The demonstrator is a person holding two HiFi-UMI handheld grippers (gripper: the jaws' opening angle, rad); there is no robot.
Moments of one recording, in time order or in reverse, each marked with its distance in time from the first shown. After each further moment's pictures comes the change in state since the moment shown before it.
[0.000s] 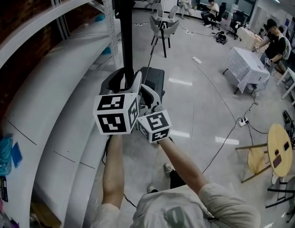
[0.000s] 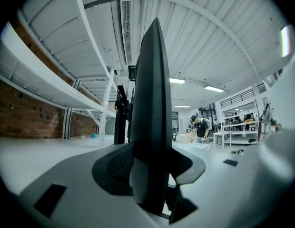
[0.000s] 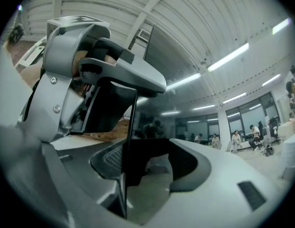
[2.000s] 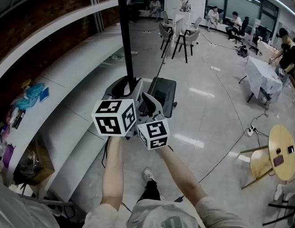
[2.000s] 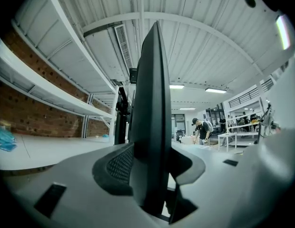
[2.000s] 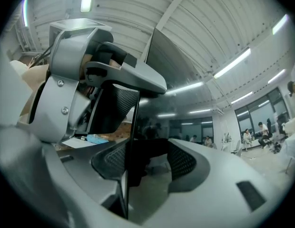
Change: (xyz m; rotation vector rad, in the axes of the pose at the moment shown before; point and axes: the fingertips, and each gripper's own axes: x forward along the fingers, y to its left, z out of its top) left arm -0.276 -0.182 -0.003 -0.012 -0.031 0.122; right arm -0.289 0.155 0.066 0.017 -0.012 0.122
